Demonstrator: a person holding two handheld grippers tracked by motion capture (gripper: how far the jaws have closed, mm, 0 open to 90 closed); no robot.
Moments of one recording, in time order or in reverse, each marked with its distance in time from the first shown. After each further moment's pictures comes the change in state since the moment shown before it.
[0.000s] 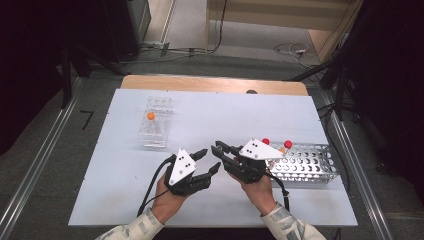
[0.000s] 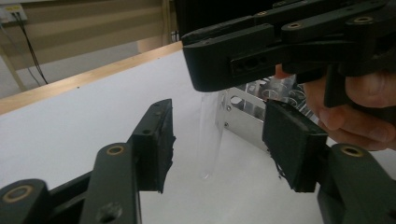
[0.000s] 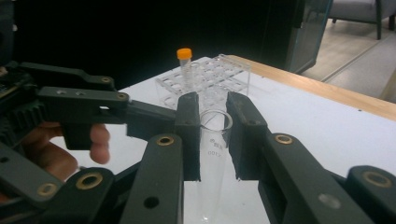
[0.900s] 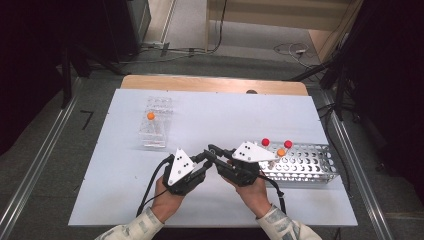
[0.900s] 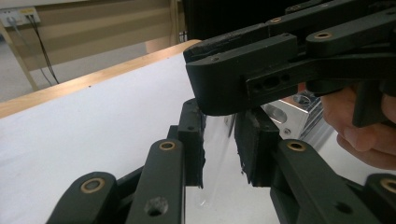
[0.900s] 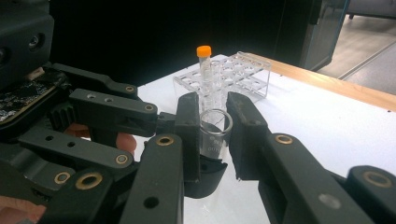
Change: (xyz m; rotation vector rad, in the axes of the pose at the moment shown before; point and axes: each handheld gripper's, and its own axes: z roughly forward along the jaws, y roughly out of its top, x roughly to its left) left arm 0.004 -0.003 -0.001 -0.005 0.033 0.007; right arm 0.012 0.000 0.007 0.012 0.045 0.005
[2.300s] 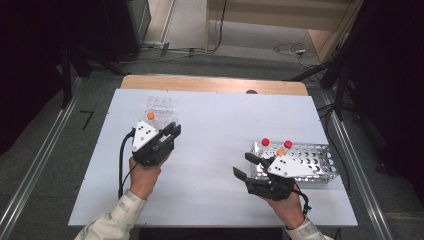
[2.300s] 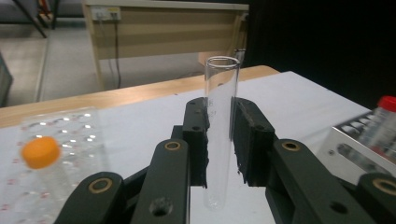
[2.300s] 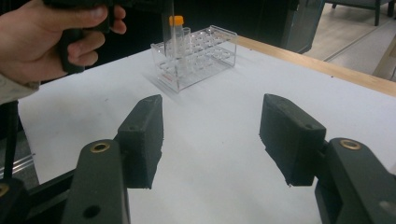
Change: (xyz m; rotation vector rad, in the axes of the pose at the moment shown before) left arm 0.086 0.020 -0.021 -0.057 0.235 -0.177; right arm -0.025 -0.027 -0.073 0.053 -0.057 -0.022
